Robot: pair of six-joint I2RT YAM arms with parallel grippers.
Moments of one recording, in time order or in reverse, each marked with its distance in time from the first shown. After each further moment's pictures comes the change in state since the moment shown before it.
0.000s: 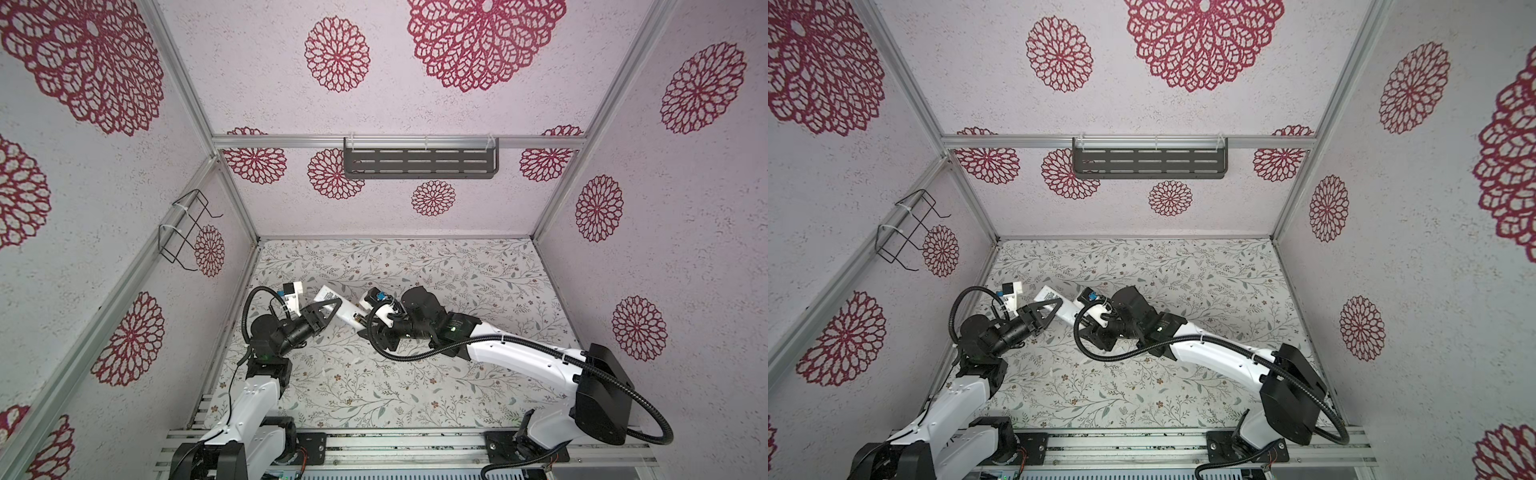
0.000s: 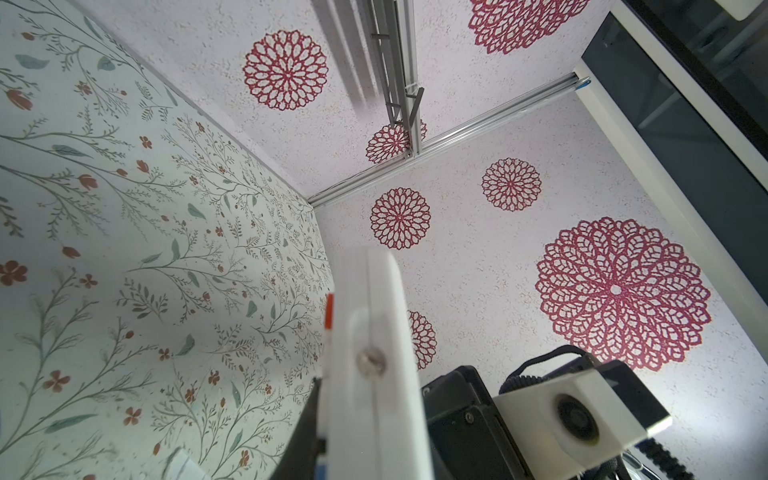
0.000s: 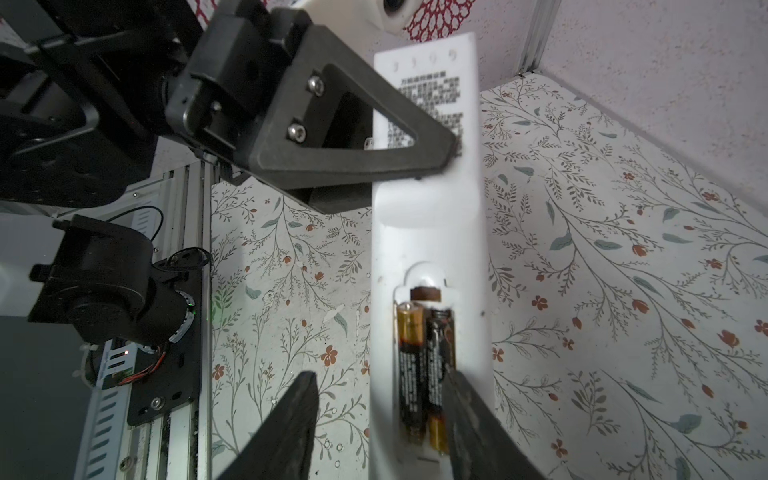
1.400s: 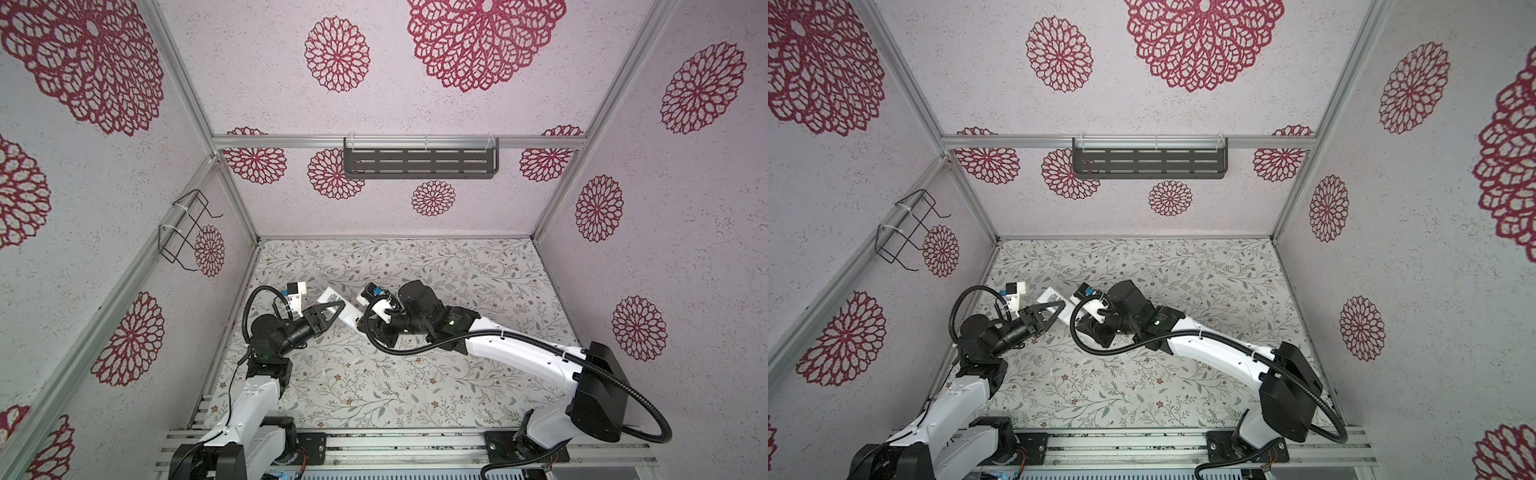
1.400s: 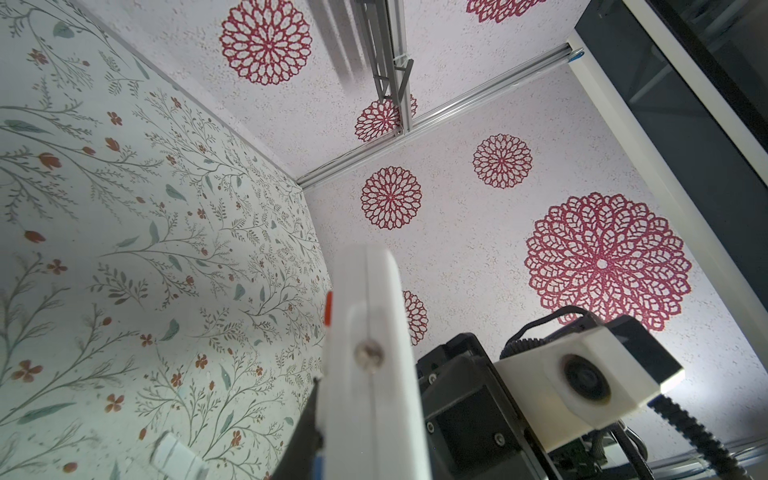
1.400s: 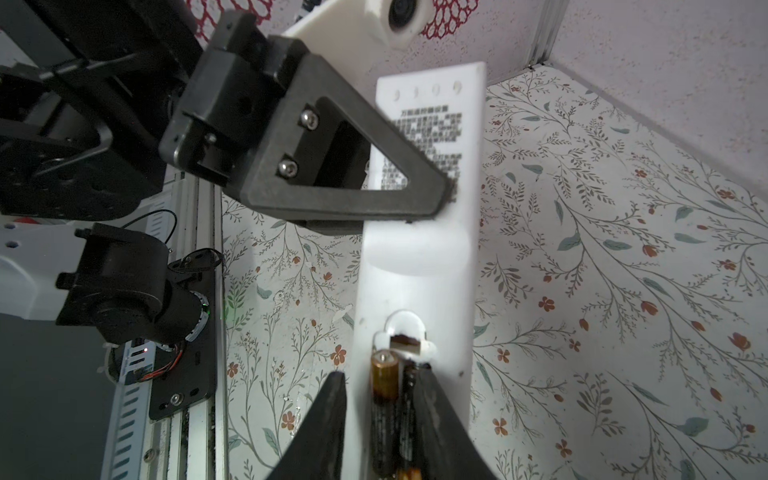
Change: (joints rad) left arm -0.007 -0.007 0.005 -0.015 0.050 0.009; right arm 0.004 0.036 0.088 -0.082 -0.024 0.000
